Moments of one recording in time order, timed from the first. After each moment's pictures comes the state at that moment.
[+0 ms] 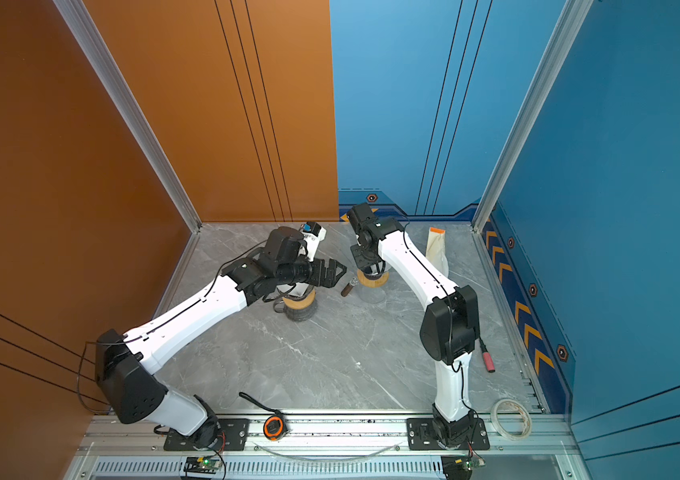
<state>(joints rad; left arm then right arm) -0.68 1.54 1.43 -0.49 0.13 -0.39 0.48 1.97 1.93 -1.08 0.20 0.08</state>
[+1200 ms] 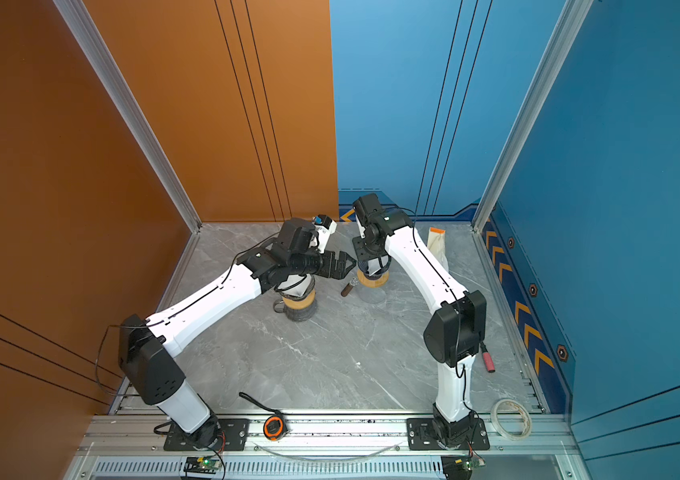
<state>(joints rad) -0.68 1.68 1.57 -0.50 0.17 -0.39 0.45 1.93 2.01 -1.14 0.12 0.12</state>
